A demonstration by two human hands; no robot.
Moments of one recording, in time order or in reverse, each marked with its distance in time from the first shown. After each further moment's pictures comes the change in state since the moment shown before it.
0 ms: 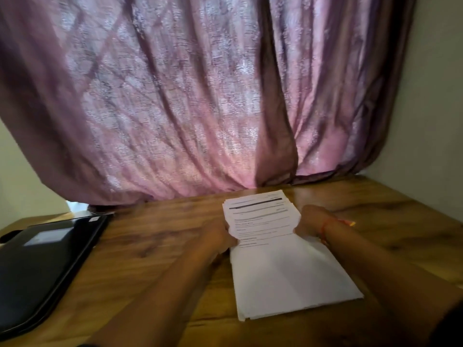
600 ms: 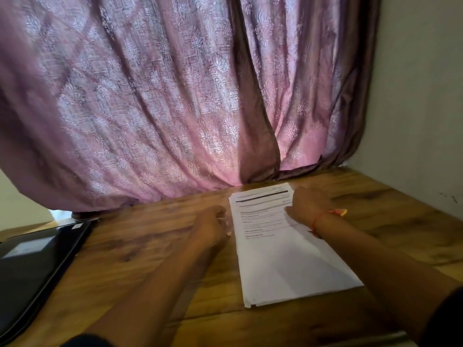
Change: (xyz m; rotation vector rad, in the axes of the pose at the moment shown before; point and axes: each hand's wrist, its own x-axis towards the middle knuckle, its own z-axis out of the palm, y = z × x) left_hand 0.012 0.019 0.024 -0.012 0.204 0.176; right_hand 0.003 0.032 -0.015 -0.085 0.301 0.016
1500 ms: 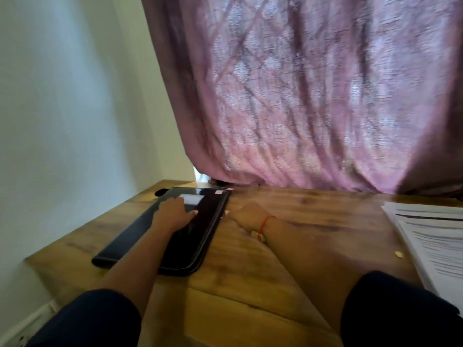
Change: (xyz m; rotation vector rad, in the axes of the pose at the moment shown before) left_hand -0.059 -0.304 -0.301 0.593 0.259 -0.492; right_hand -0.086 -0.422 0.079 0.641 -0.562 -0.578
